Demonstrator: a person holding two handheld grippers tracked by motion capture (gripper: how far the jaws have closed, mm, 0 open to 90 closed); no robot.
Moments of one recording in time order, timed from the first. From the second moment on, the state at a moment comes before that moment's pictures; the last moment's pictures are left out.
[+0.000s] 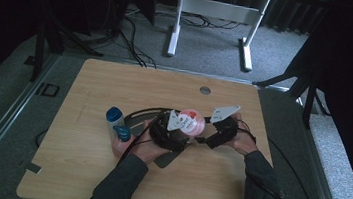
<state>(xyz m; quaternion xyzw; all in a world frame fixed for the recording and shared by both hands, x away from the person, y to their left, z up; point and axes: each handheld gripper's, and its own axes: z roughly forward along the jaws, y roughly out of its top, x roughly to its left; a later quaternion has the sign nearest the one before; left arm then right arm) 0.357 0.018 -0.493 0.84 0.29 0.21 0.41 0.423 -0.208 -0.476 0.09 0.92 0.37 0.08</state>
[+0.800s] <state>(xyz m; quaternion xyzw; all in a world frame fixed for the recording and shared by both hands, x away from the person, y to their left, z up) 0.372 0.015 -0.500 0.83 0.32 0.22 0.40 0.442 -0.201 -0.479 0.11 0.92 0.36 0.08</state>
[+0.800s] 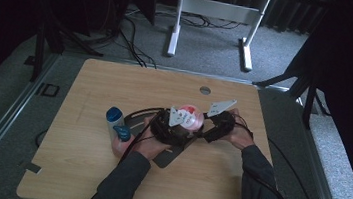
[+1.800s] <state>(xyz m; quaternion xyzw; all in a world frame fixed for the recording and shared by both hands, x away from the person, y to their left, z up) 0.387 0.006 -0.525 0.83 0.34 0.20 0.39 0.450 -0.205 -0.505 0.14 0.93 0.34 0.08</state>
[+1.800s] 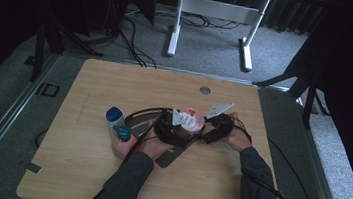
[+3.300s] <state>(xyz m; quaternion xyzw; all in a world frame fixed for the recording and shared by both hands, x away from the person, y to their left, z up) 0.386 0.003 -0.530 0.85 0.33 0.20 0.36 0.440 -0.234 -0.525 0.18 0.92 0.33 0.09</state>
